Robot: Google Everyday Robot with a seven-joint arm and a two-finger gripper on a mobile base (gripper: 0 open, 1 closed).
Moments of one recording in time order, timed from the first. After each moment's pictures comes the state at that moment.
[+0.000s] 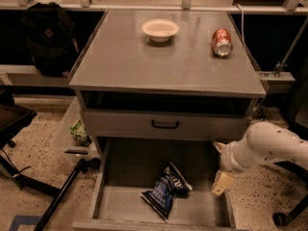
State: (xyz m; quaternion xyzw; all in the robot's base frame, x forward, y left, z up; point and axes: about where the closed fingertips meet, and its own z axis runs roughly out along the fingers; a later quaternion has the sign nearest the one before) arm 0.502 -0.223 0.550 -0.62 0.76 0.07 0.21
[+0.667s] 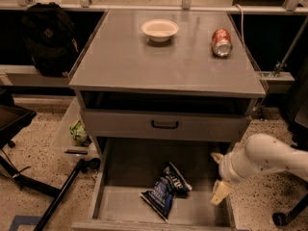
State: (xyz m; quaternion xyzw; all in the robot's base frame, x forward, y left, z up) arm 0.491 -0.222 0.503 -0.61 0.76 0.11 0.20
